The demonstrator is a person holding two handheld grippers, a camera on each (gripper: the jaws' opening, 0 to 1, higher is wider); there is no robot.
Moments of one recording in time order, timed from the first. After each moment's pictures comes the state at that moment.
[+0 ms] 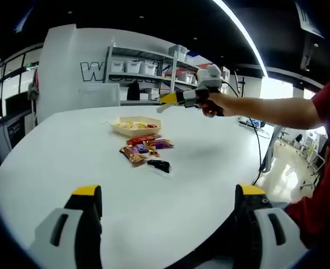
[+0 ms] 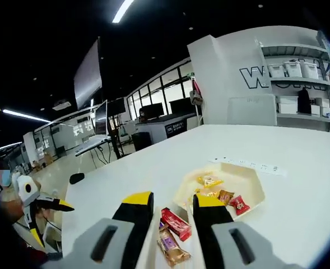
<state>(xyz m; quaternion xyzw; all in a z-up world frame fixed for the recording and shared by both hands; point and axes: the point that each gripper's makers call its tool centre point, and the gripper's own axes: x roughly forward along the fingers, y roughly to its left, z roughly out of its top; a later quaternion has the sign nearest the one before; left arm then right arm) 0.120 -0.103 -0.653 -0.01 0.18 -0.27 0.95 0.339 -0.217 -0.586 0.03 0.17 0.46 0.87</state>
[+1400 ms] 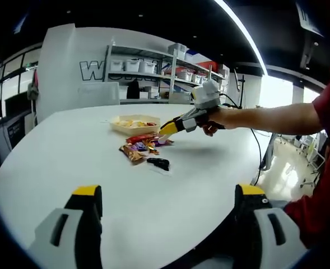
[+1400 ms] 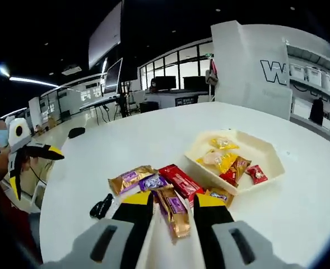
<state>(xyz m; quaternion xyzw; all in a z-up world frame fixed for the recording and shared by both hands) 0.118 -0.102 -0.655 0.00 0.18 -0.27 0.95 0.312 -0.206 -0.668 -0.10 0.21 0.49 0.84</state>
